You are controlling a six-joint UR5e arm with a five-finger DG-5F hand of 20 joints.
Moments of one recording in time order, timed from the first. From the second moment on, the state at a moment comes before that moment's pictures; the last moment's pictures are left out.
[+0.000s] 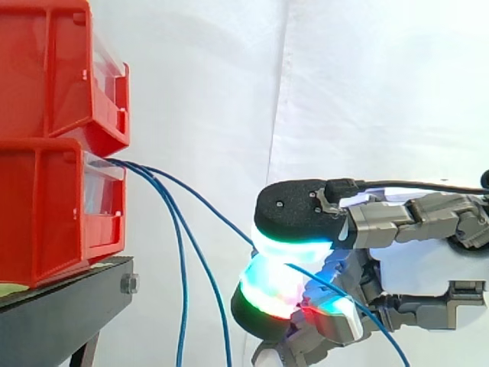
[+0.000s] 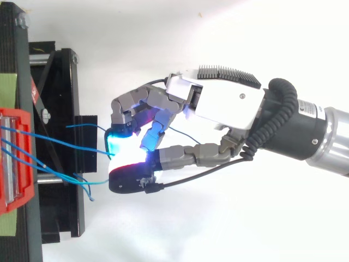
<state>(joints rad) 0.20 -2.29 -1.28 -2.71 -1.07 -0.33</state>
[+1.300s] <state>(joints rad) 0.20 -2.29 -1.28 -2.71 -1.07 -0.33</state>
